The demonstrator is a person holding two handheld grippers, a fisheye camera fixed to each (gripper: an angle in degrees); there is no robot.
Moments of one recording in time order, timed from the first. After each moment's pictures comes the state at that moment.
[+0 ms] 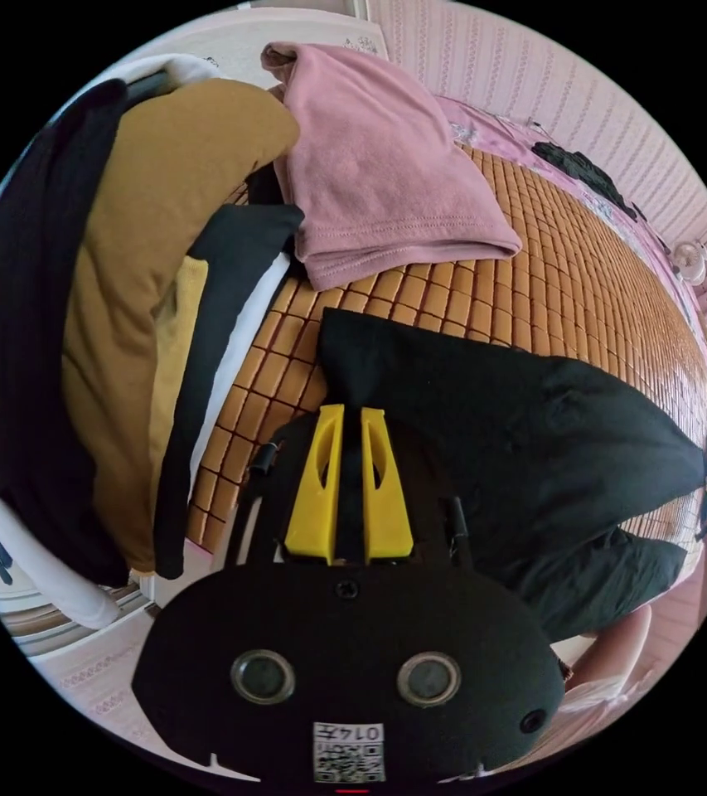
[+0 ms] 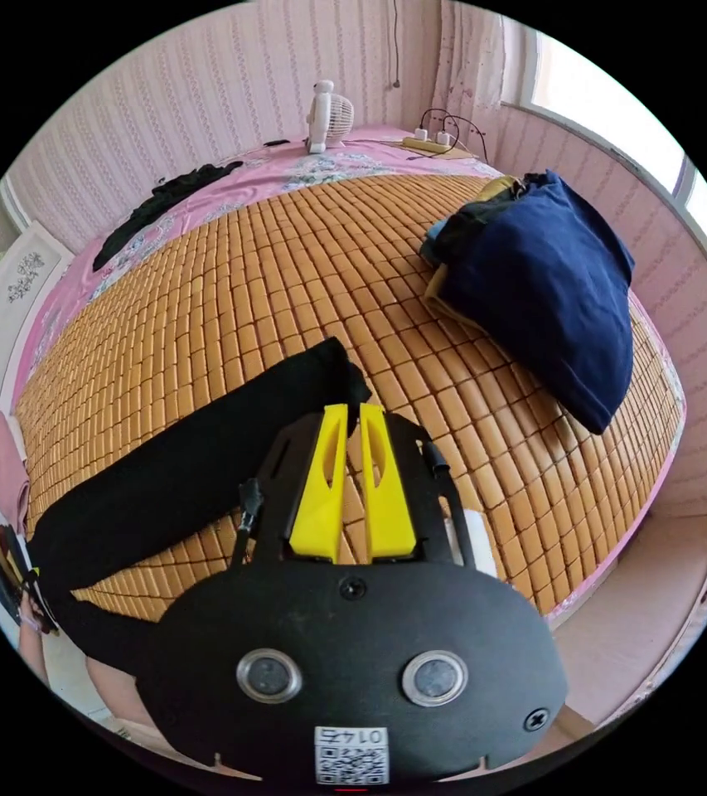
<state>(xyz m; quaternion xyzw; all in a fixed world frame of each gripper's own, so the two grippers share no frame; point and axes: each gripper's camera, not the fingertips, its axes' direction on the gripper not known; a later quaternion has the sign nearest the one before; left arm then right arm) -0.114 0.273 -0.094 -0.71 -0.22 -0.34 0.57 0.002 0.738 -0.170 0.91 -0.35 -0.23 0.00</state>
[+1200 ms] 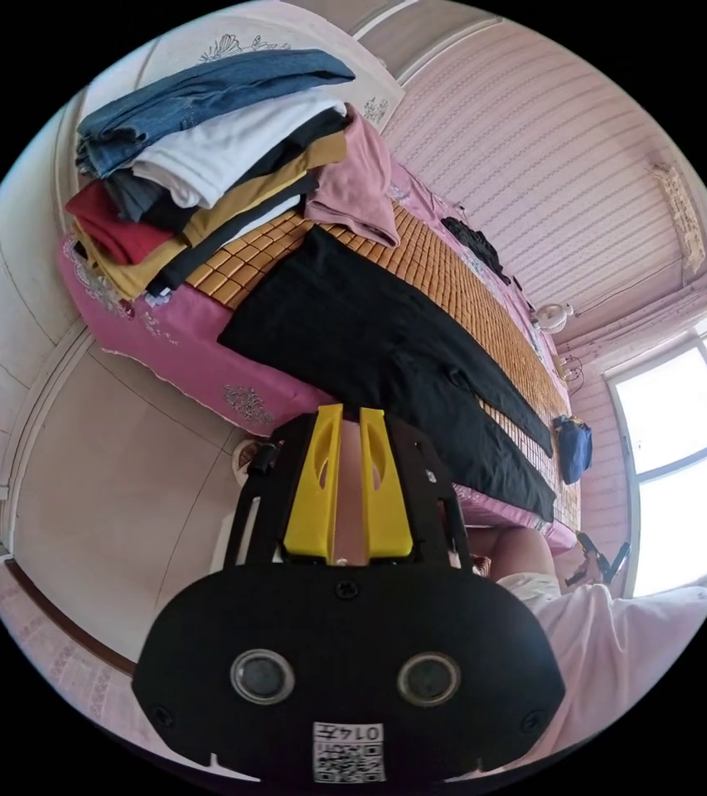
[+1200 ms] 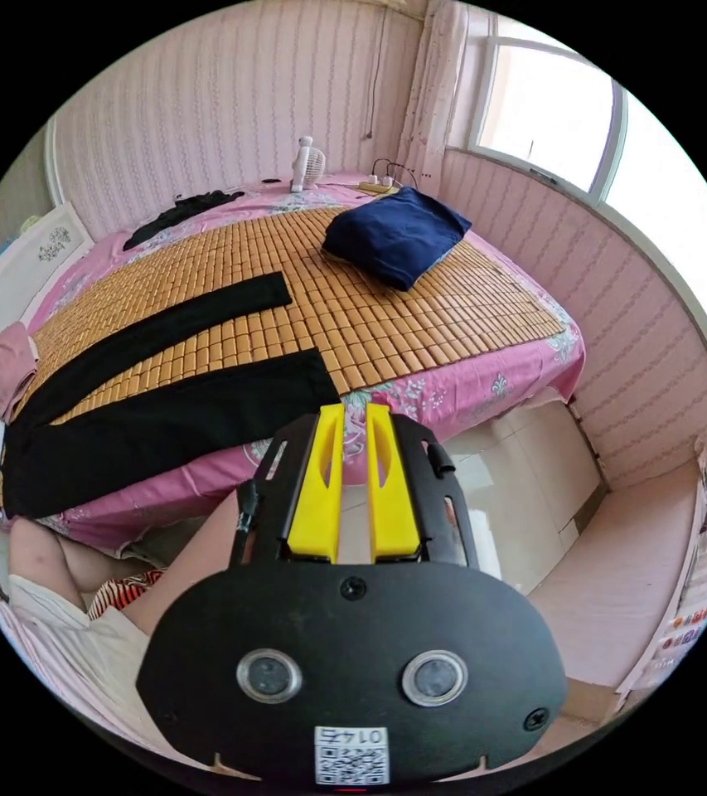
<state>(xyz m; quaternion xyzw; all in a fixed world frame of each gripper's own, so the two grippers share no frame) -0.019 0.133 -0.398 -0.53 -0.14 -0.54 0.64 -0.088 0.410 -0.062 0.92 -0.36 -0.14 -0.08</state>
